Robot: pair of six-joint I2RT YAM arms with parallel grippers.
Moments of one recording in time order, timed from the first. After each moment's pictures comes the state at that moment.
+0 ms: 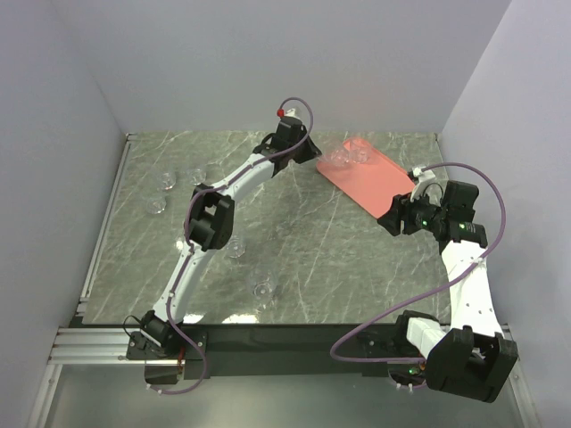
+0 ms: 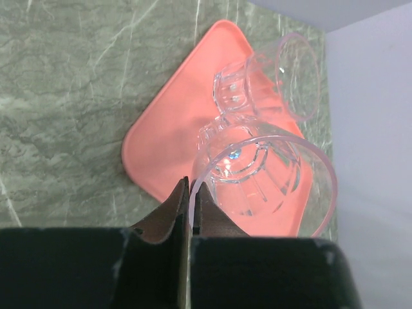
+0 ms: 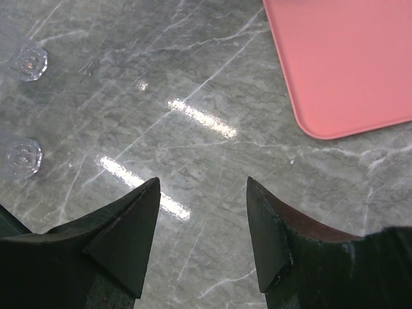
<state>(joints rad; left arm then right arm) -0.56 2.55 2.31 -0.21 0.11 -0.81 -0.25 1.02 0.86 -0.59 -0.74 -0.30</state>
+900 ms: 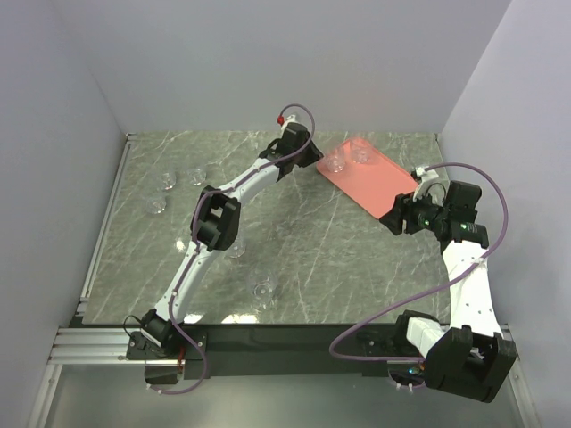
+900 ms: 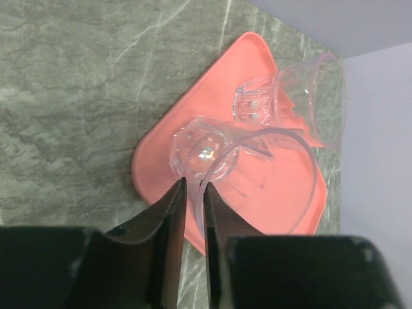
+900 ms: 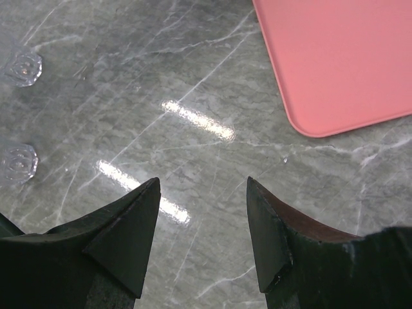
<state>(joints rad) -0.58 2.63 2.37 -0.20 0.01 -0.90 -0.27 1.02 0.86 -0.58 -0.74 -0.30</state>
